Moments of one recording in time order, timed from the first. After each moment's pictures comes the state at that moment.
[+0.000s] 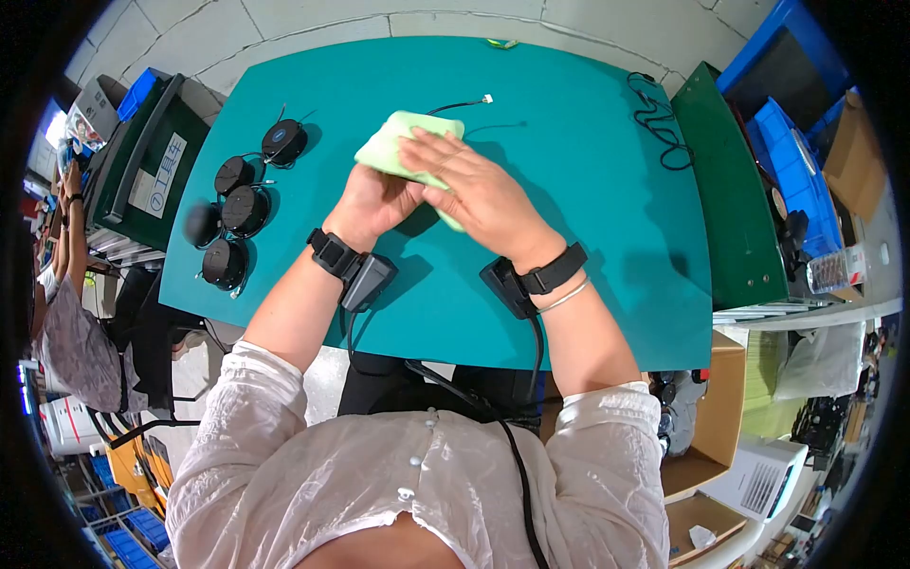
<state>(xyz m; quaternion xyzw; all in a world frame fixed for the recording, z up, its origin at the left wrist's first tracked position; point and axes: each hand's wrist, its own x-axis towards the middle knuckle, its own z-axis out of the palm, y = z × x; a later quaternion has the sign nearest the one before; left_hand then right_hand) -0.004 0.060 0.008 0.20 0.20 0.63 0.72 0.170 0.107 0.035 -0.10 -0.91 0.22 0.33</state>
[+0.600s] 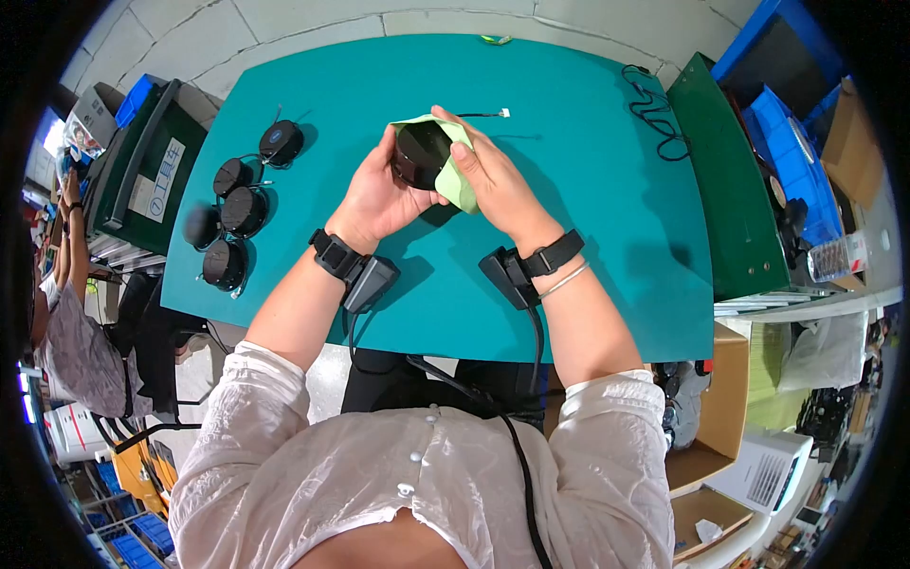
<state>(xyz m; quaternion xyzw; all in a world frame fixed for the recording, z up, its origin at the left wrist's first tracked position) -0.003 0.064 -0.003 0.25 0.06 0.56 0.79 0.175 0.109 0.025 -0.21 -0.74 0.53 0.34</state>
